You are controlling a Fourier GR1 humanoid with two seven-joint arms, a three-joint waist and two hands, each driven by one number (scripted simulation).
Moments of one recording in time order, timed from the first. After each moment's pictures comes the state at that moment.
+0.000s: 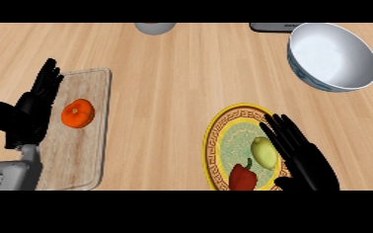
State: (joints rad) left arm -0.14 0.38 0.02 -1.51 0.10 0.17 0.09; right arm 0.18 -0.22 0.17 -1.65 1.14 -0.23 -0.37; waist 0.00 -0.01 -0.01
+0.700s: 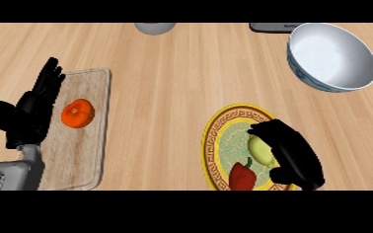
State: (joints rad) left arm -0.14 0.35 0.04 -1.54 0.07 0.14 0.12; right arm 0.07 -0.17 0.18 -1.55 1.19 -0.18 -0.34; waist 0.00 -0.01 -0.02
